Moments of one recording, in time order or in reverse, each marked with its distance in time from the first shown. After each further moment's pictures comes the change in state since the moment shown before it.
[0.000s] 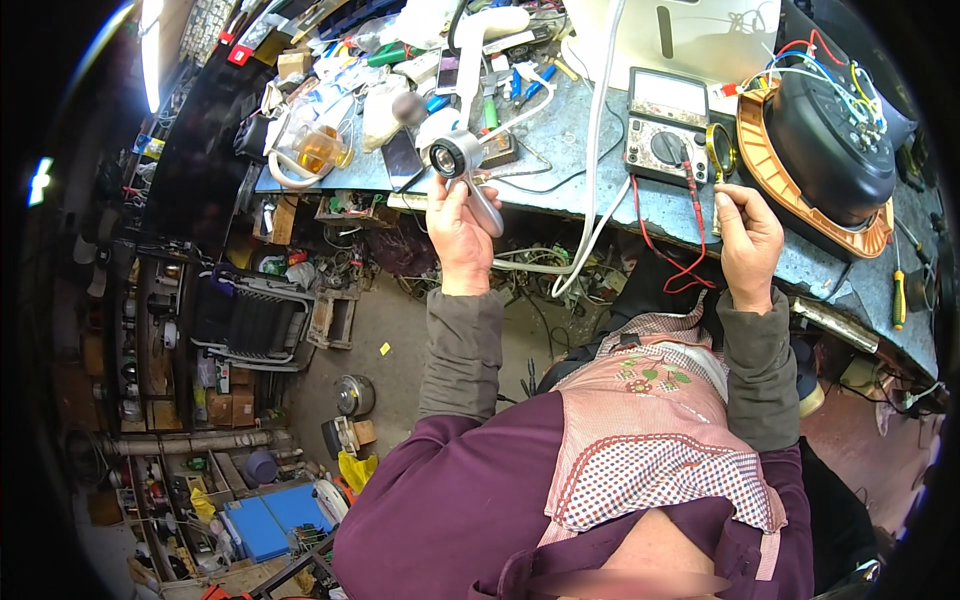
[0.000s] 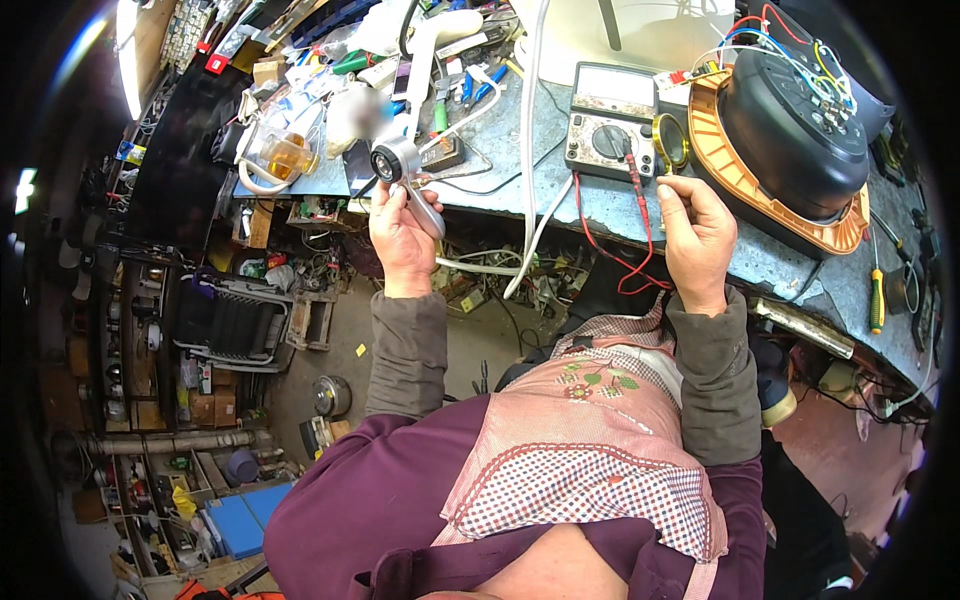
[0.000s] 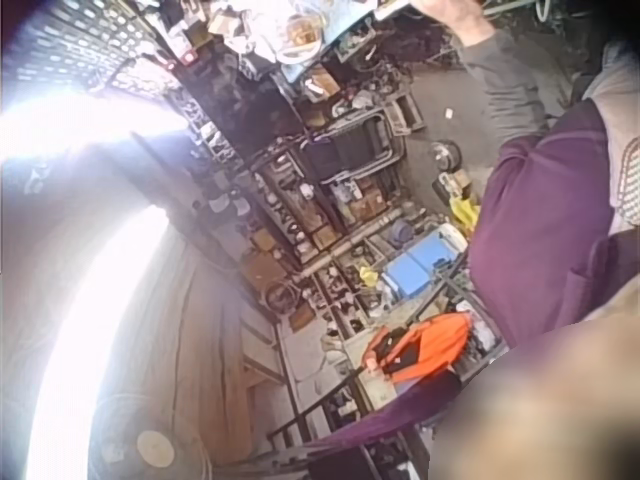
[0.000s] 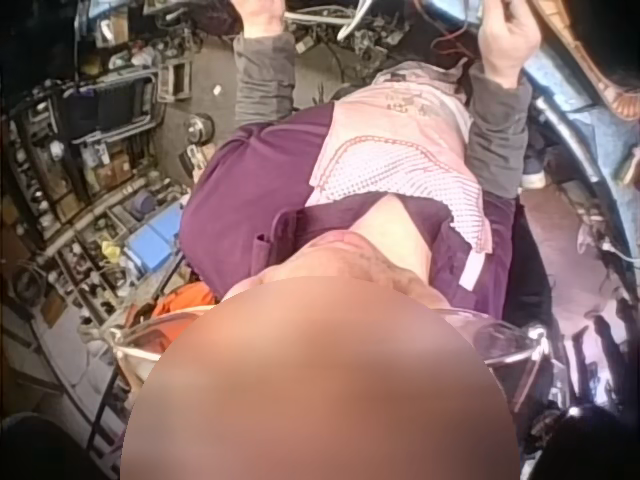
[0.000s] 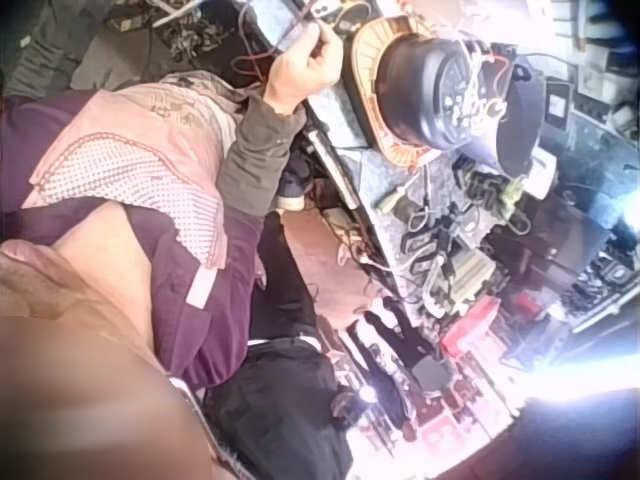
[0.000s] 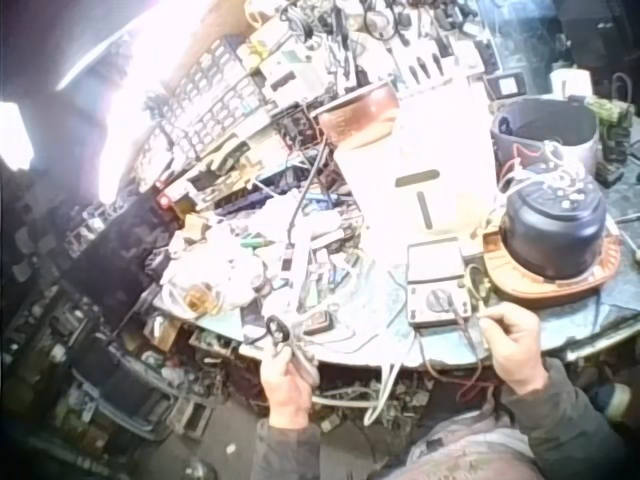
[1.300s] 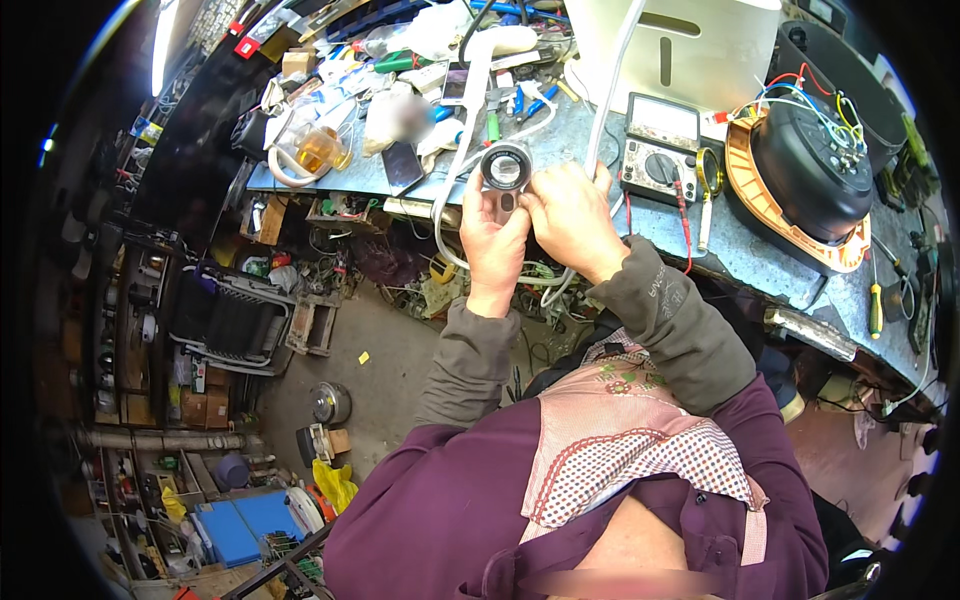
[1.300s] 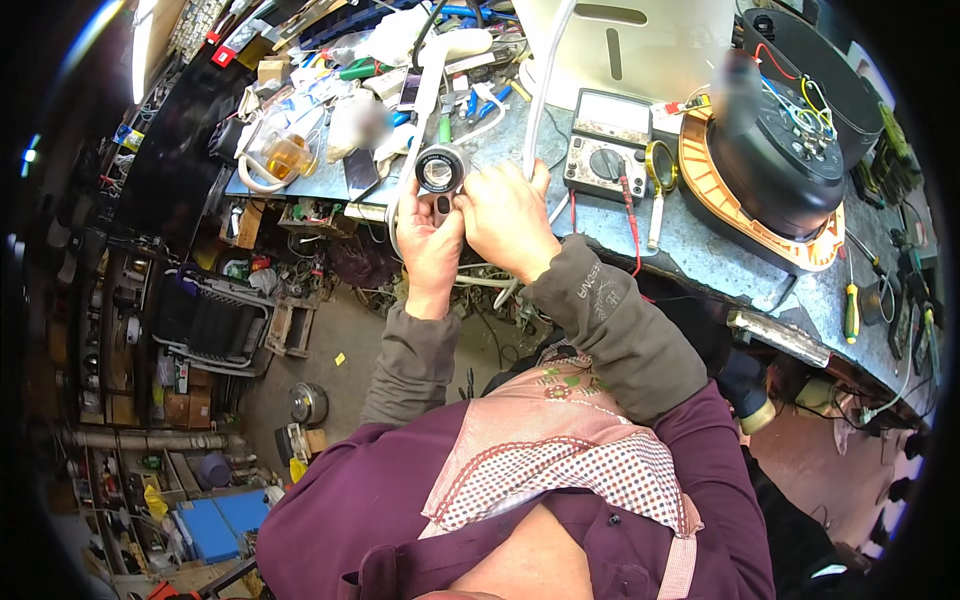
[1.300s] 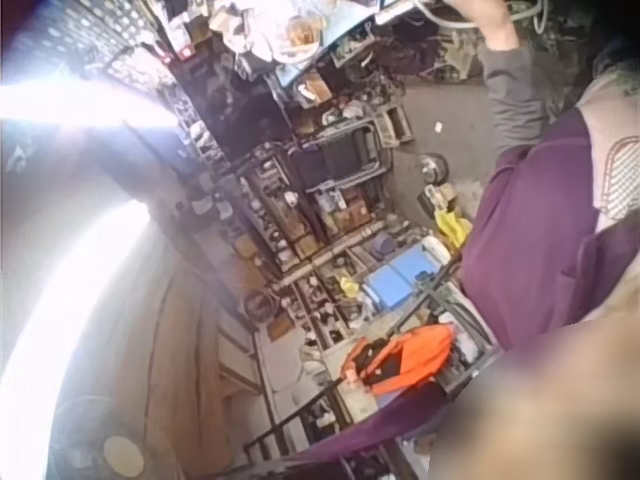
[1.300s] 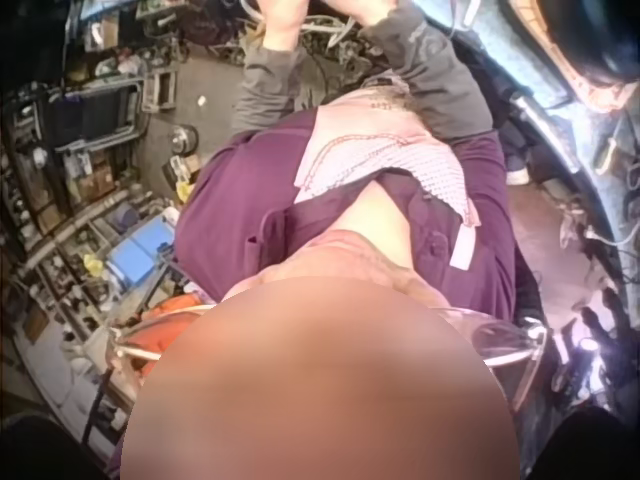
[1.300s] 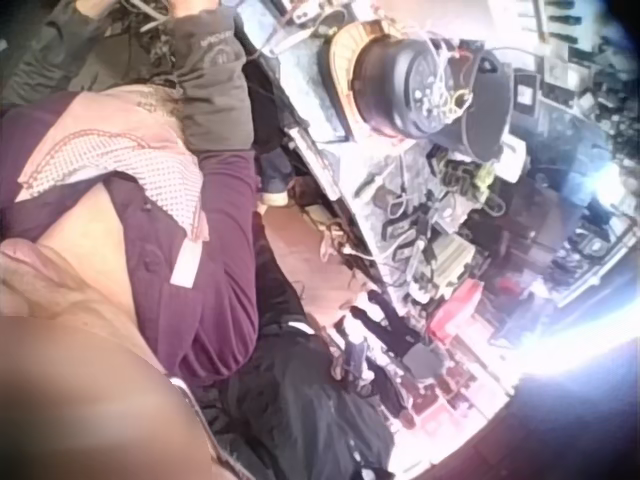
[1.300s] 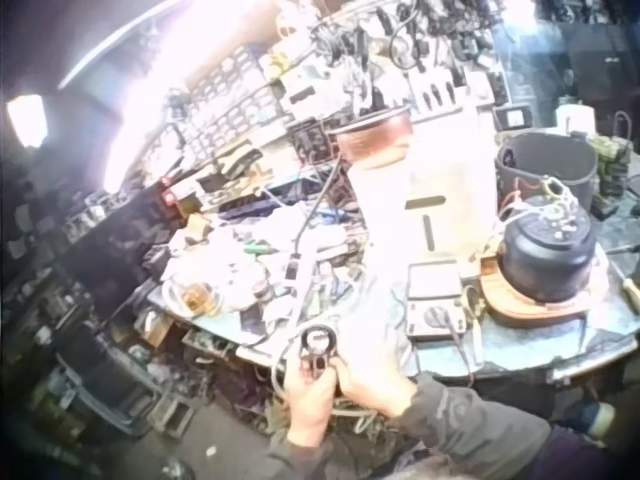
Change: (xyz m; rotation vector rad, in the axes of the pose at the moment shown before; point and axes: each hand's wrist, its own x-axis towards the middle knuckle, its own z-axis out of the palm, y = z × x) left_hand -0.033 -0.009 0.046 0.207 -0.158 0.175; right_hand 0.011 -0.043 0.185 -0.563 -0.324 -0.445
